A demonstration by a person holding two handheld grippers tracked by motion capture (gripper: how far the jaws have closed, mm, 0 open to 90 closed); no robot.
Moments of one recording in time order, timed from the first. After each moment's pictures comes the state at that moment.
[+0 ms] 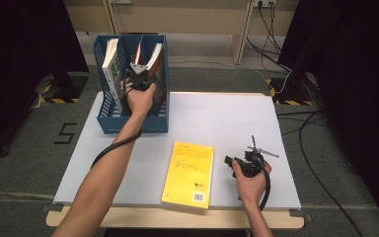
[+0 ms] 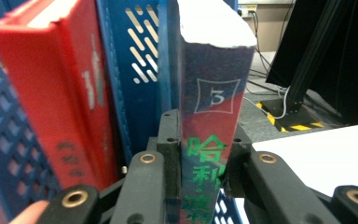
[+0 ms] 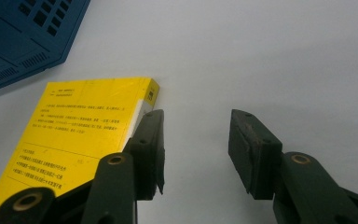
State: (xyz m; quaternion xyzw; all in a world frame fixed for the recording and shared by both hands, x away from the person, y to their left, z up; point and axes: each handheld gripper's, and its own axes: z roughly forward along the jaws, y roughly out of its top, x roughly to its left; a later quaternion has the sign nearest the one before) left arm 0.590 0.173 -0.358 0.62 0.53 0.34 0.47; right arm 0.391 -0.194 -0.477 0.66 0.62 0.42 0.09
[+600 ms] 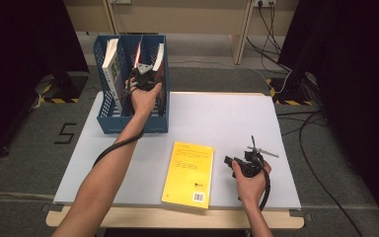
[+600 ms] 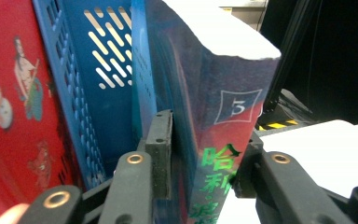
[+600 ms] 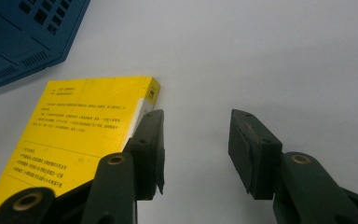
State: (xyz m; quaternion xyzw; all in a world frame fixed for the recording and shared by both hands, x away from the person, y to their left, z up) left arm 0.591 0.162 -0.359 0.64 0.50 0.32 0.48; right arm 0.390 -0.193 -0.477 0.66 0.62 0.42 0.08
